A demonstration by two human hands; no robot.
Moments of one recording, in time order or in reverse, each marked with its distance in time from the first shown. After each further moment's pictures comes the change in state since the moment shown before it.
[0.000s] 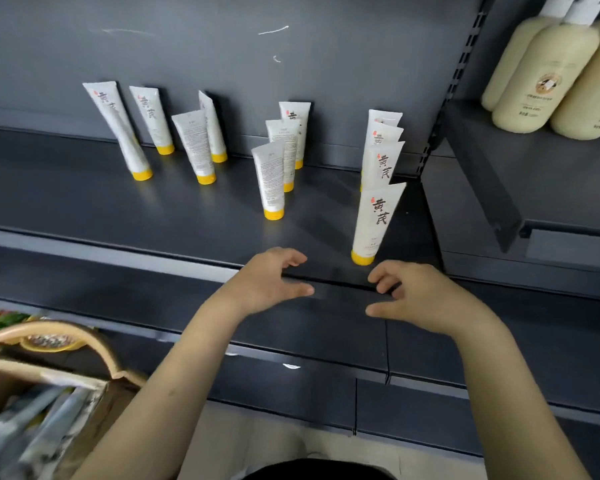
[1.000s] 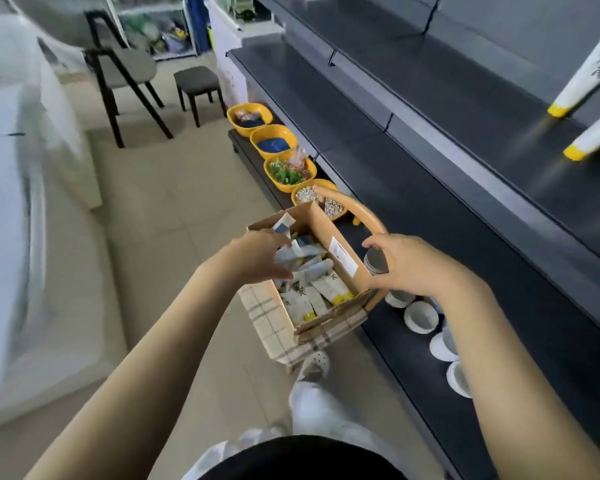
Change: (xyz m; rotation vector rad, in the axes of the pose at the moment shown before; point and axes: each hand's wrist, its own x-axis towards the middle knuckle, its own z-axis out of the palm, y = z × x) left_hand -0.436 -0.321 -0.169 0.231 0.276 -0.759; right_hand -0.011 -0.420 0.336 -0.556 -0.472 -0.746
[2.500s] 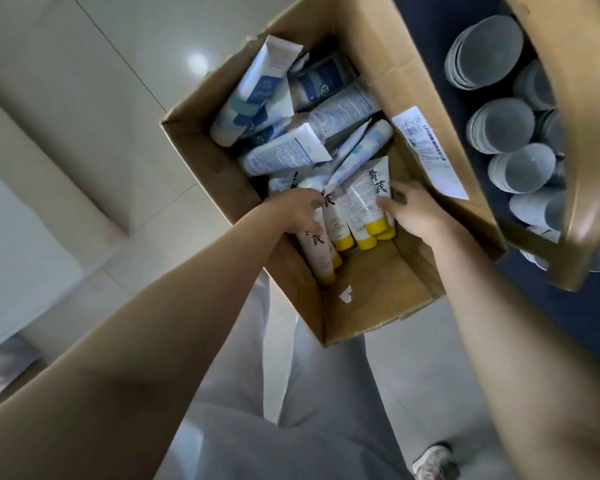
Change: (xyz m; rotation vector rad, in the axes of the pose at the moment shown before) left_hand 0.330 -0.135 0.271 -0.310 -0.894 -0.192; right_hand 0.348 0.161 0.297 0.689 -0.433 0.659
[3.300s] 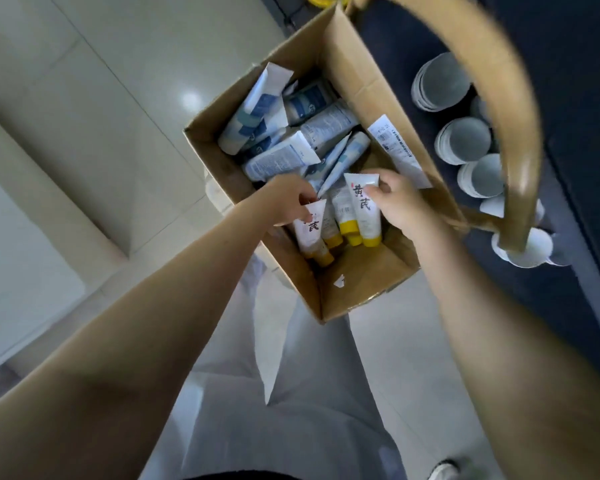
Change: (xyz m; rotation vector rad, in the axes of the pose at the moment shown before) left_hand -0.062 0.015 -0.020 0.041 0.189 0.195; right_hand -0.050 -0.027 -0.003 0.162 0.172 -0.154
